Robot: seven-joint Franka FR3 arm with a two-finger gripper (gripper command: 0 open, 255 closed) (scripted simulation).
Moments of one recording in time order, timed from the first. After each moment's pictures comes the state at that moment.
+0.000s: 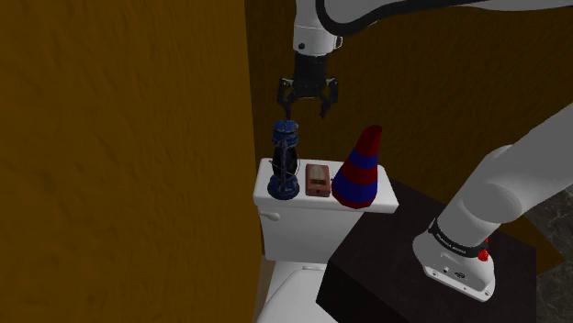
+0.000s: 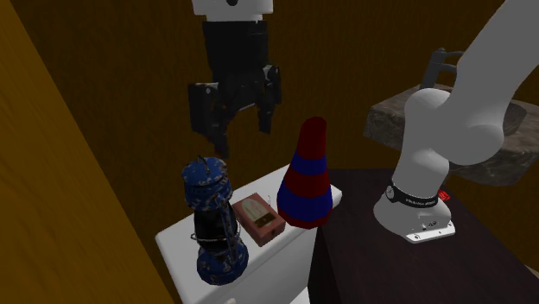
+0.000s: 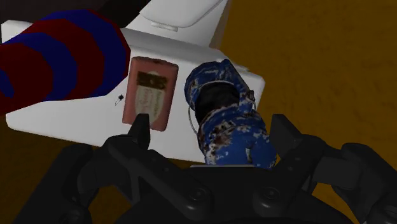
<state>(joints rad) -0.15 -0.29 0.42 -2.06 0.16 1.79 0.92</state>
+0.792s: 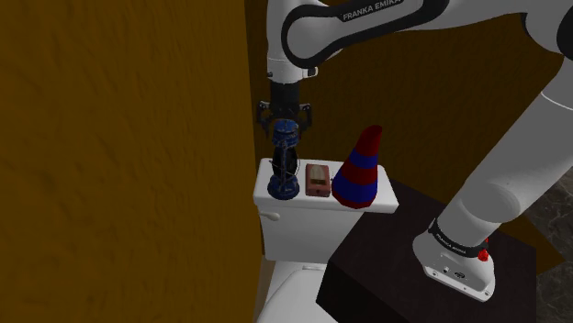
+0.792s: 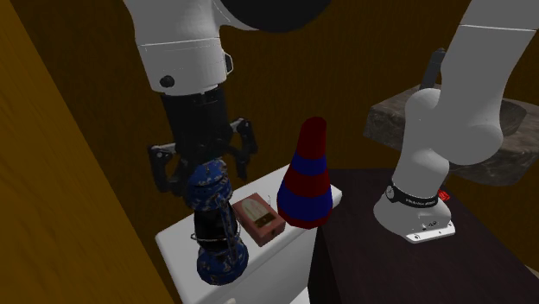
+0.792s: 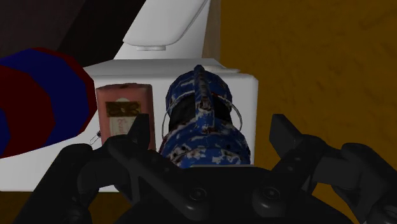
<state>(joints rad) -0.16 -0.04 0.49 -2.00 0.13 1.91 1.22</state>
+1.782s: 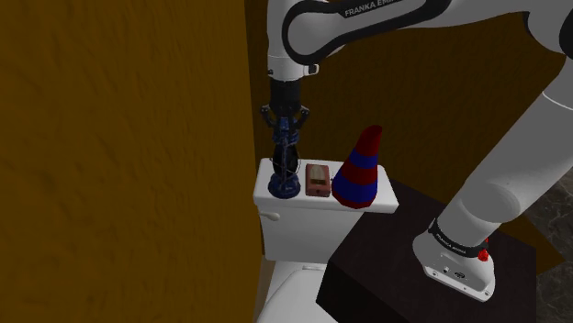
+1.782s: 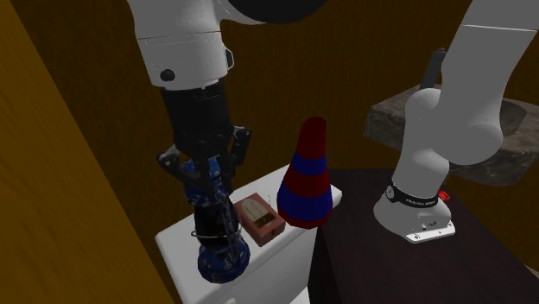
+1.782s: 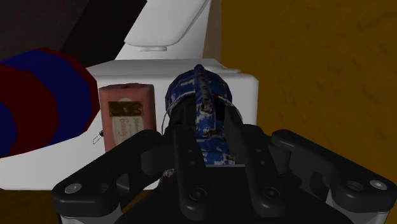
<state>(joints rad) -0.17 -0.05 0.49 -1.99 0.13 1.89 1.21</state>
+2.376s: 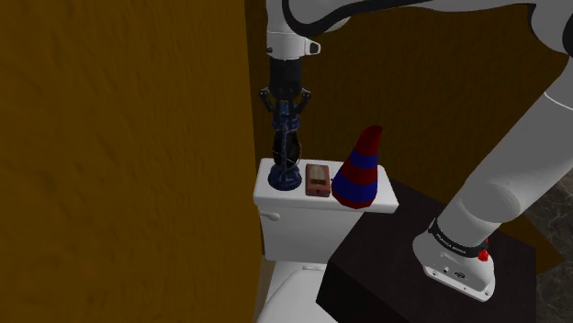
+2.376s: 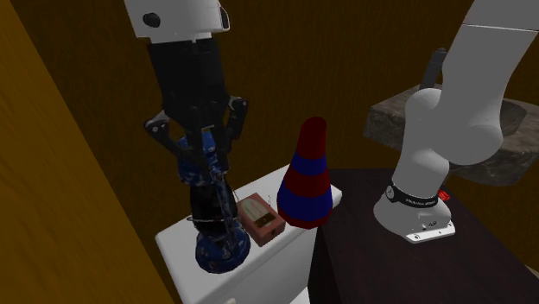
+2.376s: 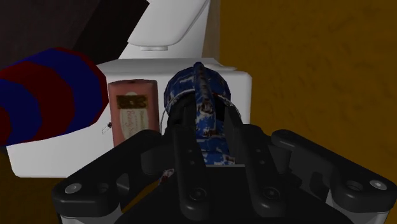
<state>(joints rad) -0.17 -0.06 0.48 -1.88 0.13 1.77 1.22</state>
